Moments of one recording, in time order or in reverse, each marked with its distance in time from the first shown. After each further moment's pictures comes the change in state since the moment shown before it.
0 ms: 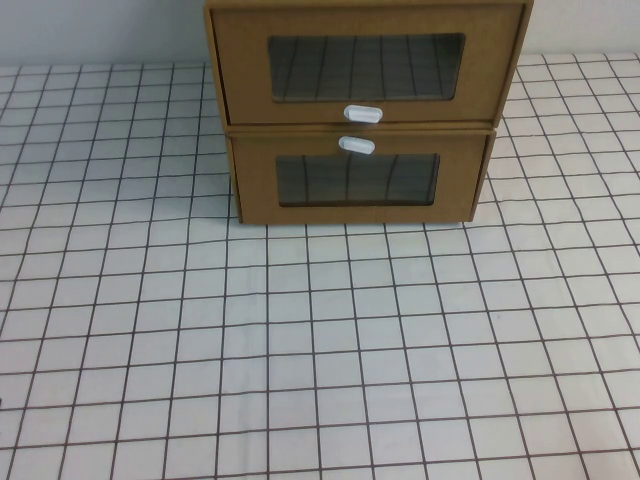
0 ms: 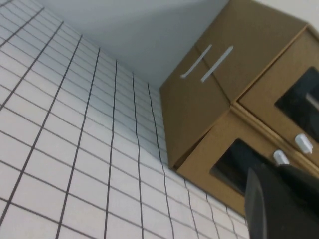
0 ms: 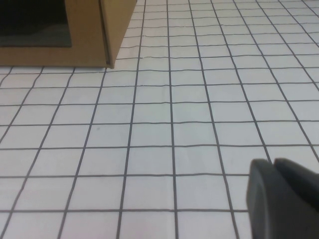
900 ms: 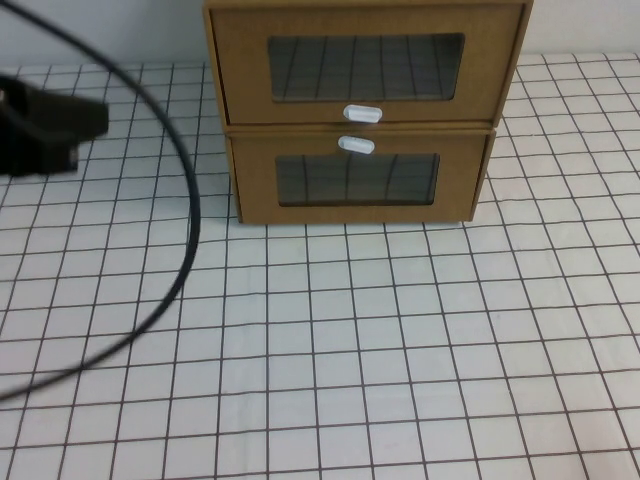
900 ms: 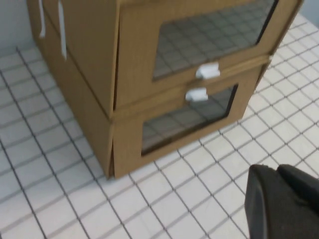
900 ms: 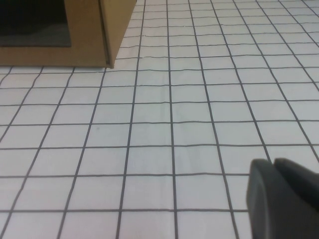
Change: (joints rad) right arm 0.000 0.000 0.000 0.000 0.000 0.000; left arm -0.009 1.056 -1.157 0.029 0.711 0.598
